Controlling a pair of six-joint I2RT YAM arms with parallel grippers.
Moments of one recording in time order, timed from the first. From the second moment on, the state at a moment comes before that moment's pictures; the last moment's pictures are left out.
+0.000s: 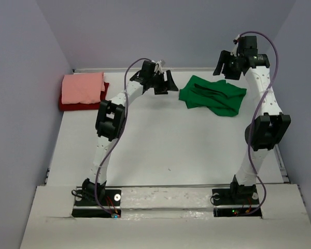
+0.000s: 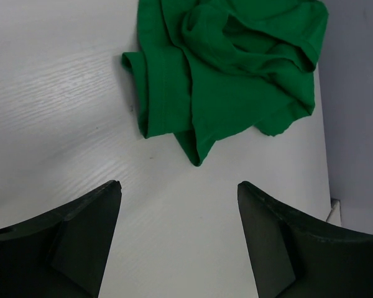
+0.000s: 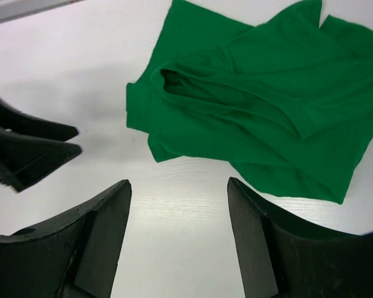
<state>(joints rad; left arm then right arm) -0.43 2.40 2.11 -0.35 0.52 -0.57 0.01 1.98 2.14 -0.95 -0.16 0.27</state>
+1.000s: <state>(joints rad) -0.46 2.68 2.31 -0.19 0.58 -0.74 0.01 1.79 2.04 -0.93 -0.21 0.28</state>
